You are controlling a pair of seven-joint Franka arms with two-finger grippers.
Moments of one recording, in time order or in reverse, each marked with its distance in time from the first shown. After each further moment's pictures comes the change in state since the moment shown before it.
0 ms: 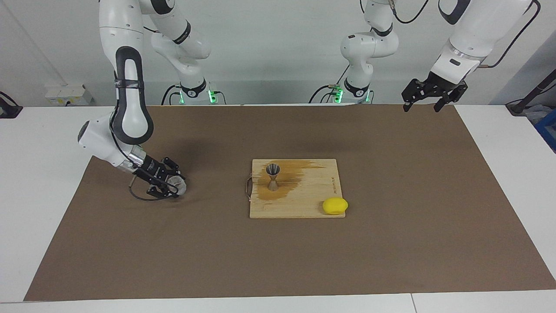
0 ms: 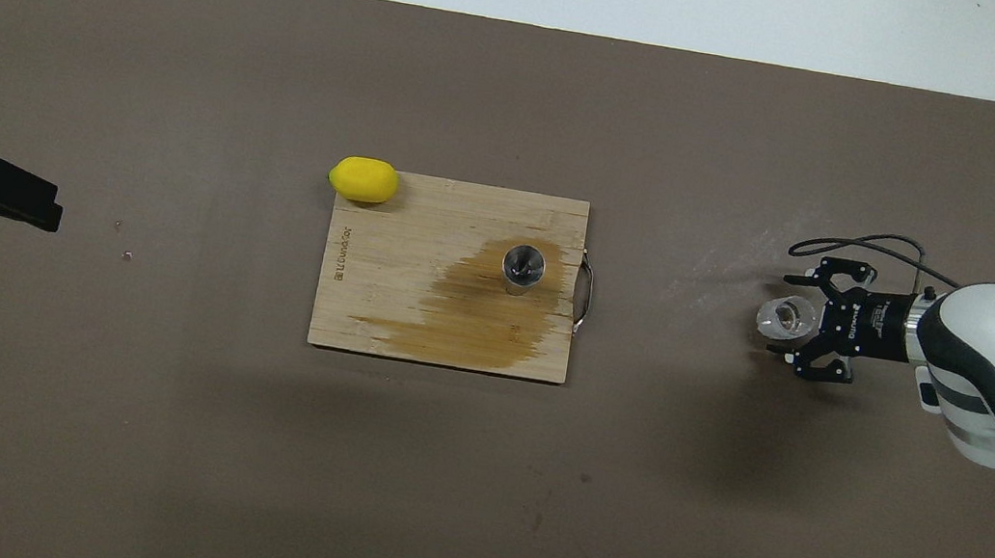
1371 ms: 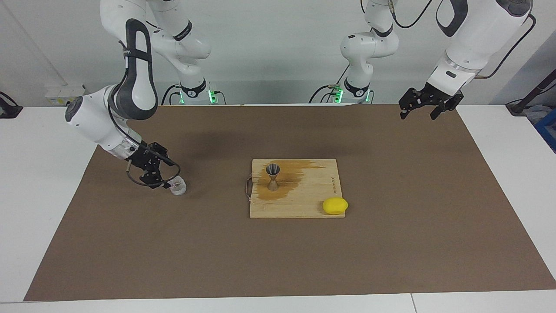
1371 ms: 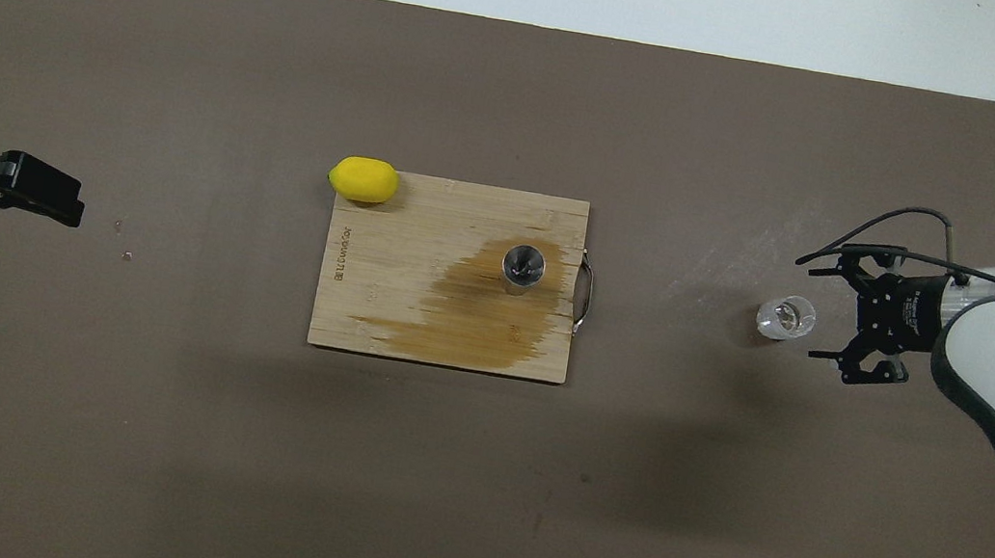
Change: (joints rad) left arm 0.000 0.031 -0.004 -0.013 -0.005 0.029 0.000; right arm 0.055 -0.189 0.012 0.049 -0.374 -0.124 0.048
